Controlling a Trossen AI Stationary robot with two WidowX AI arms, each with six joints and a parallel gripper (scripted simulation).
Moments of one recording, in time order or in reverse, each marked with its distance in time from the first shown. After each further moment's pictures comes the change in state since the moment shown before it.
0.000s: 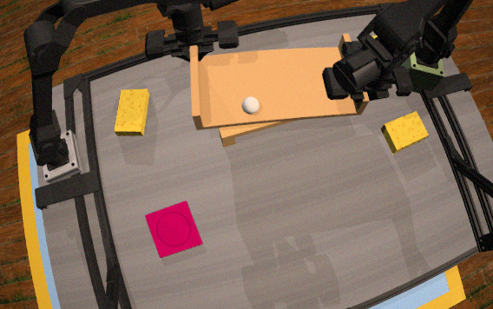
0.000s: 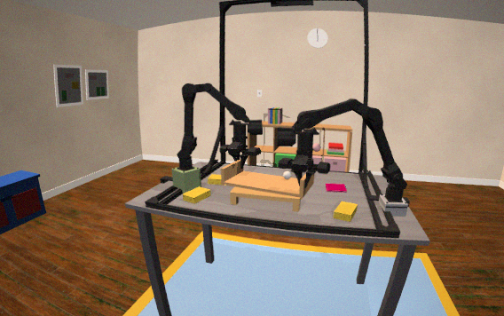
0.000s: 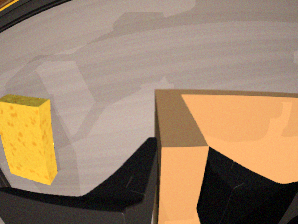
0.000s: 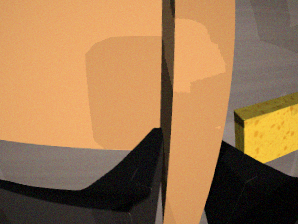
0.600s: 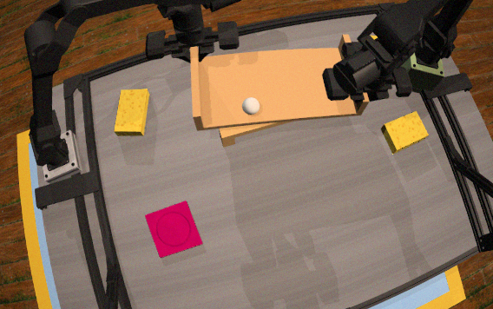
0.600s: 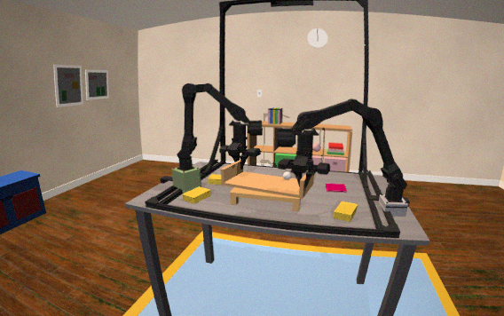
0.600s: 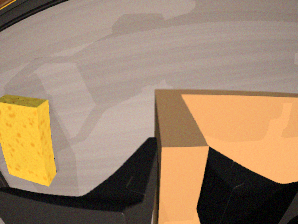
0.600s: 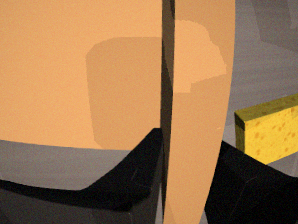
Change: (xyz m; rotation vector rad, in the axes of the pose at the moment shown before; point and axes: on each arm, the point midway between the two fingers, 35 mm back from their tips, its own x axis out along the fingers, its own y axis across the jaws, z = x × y) left arm 0.003 -0.001 0.000 -0.001 -0.001 0.000; right arm 0.003 -0.001 0.000 -0.001 0.000 0.001
